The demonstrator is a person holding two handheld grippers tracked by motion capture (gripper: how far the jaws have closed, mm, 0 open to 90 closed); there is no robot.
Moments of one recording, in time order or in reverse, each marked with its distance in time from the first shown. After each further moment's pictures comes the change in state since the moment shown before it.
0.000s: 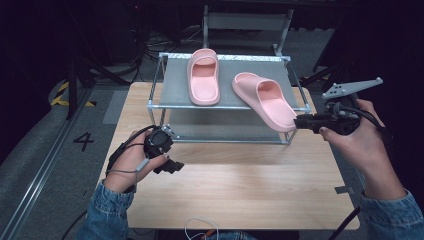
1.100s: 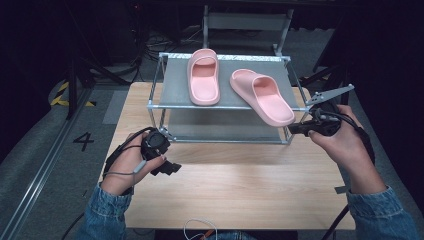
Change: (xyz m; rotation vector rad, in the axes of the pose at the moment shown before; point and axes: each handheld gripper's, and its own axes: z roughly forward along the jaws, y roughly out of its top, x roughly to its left) left arm 0.001 -0.009 -0.002 0.010 0.012 -0.017; right arm -0.017 -0.009 0.048 0.119 -0.001 -0.009
